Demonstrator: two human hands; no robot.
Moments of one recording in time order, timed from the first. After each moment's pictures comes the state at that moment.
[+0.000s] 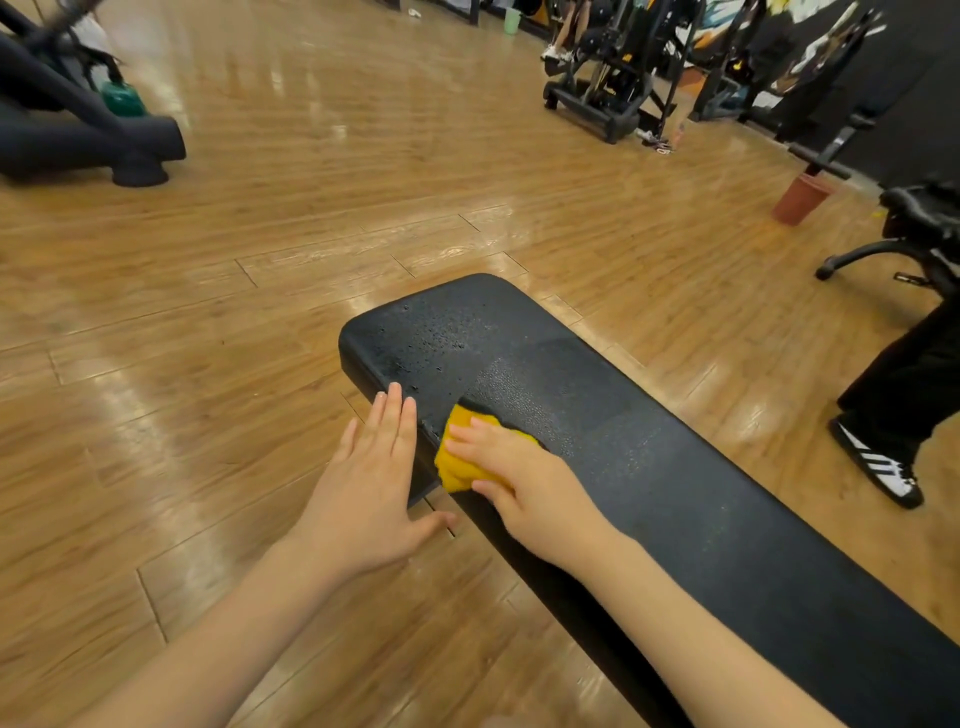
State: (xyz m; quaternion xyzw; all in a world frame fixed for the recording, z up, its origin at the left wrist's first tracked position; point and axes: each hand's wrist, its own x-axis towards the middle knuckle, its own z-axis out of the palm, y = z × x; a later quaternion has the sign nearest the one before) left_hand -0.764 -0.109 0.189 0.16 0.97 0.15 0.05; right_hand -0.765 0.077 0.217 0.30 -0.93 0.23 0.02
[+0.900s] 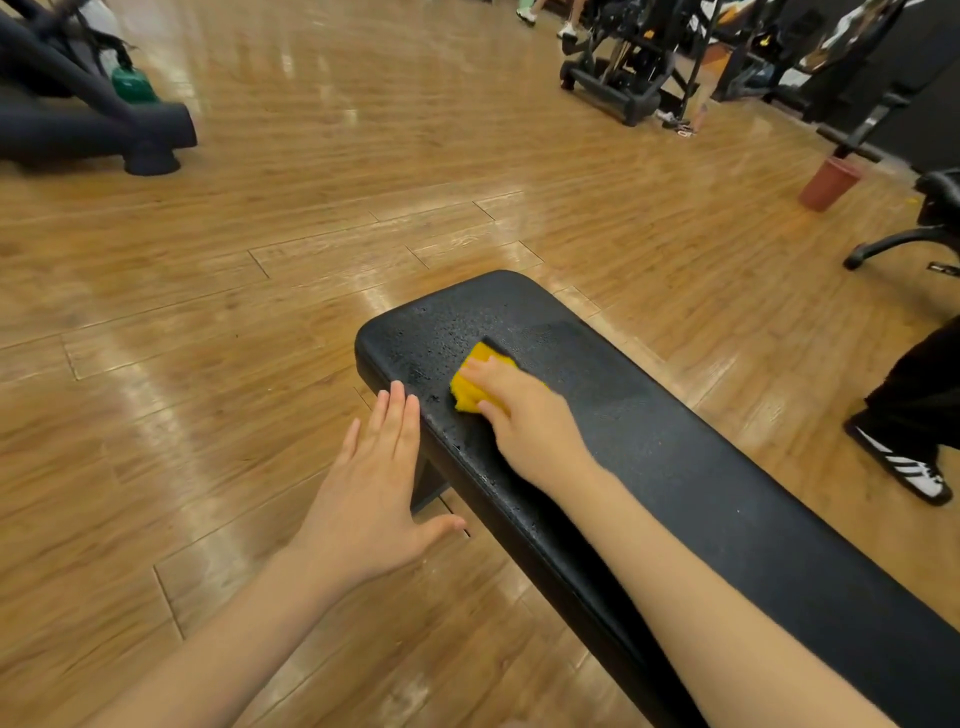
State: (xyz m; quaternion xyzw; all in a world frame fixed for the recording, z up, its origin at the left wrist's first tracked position) left_hand -0.775 -0.122 0.185 0.15 0.97 0.16 0.06; right_hand -0.833 0.048 0.225 0.18 -0.96 0.20 0.05
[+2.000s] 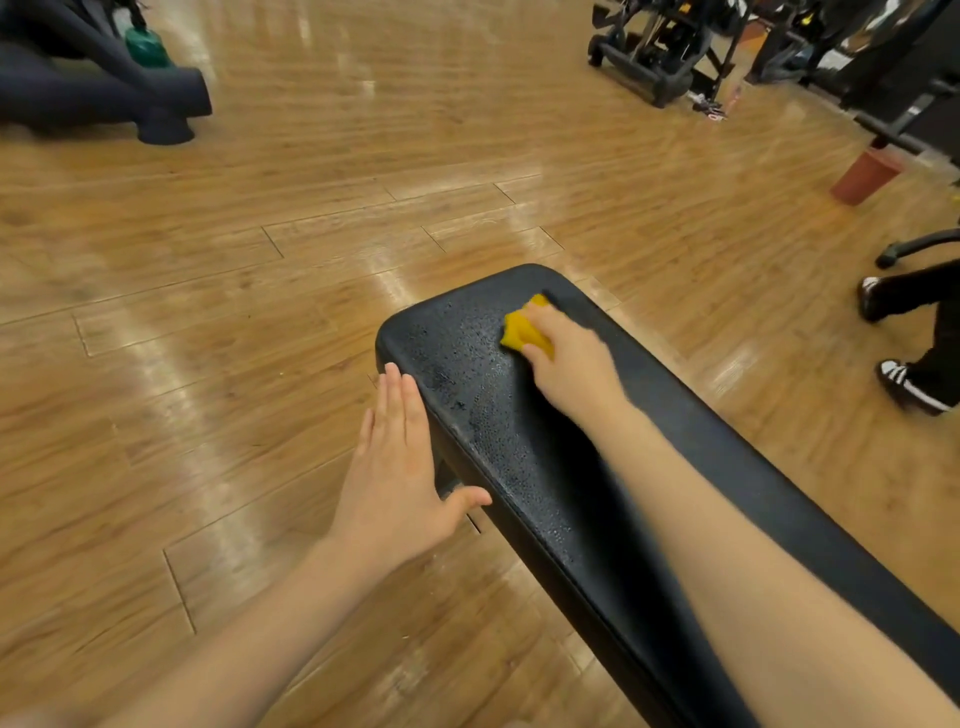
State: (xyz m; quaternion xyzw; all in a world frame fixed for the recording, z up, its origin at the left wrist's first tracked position) left_hand -0.796 -0.116 0.174 0.07 0.96 0.28 0.01; right_hand -0.903 0.056 0.231 0.07 -0.98 0.16 0.03
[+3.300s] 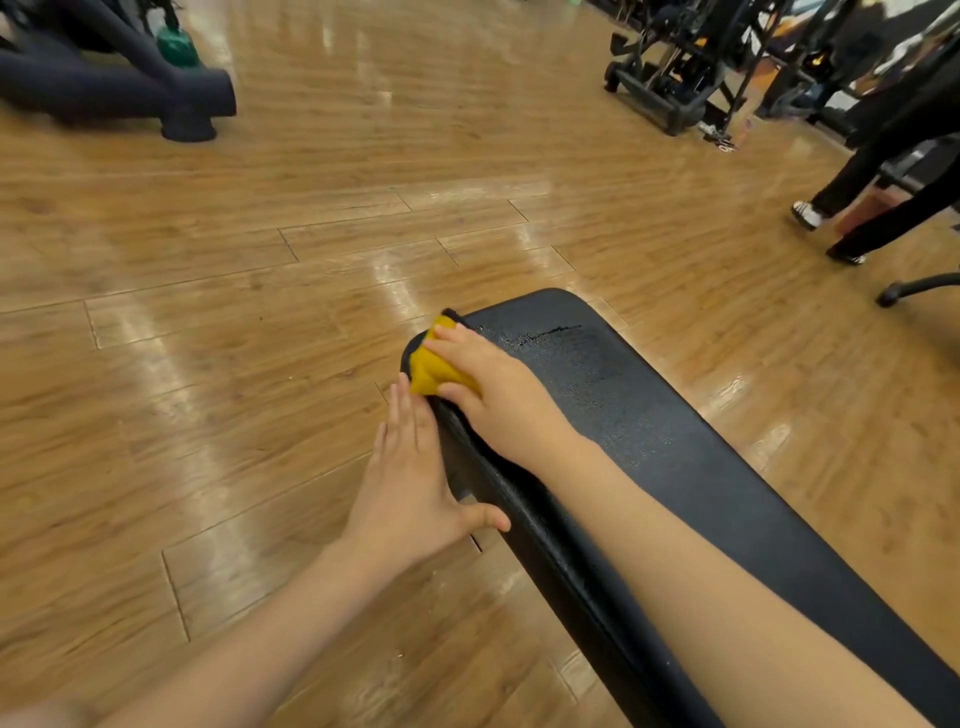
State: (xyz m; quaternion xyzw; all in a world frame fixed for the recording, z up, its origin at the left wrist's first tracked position) left_hand -0.811 -0.124 0.178 0.05 0.94 0.34 0.07; right_hand -0.886 -0.017 0.232 0.29 -0.93 0.23 -0.02
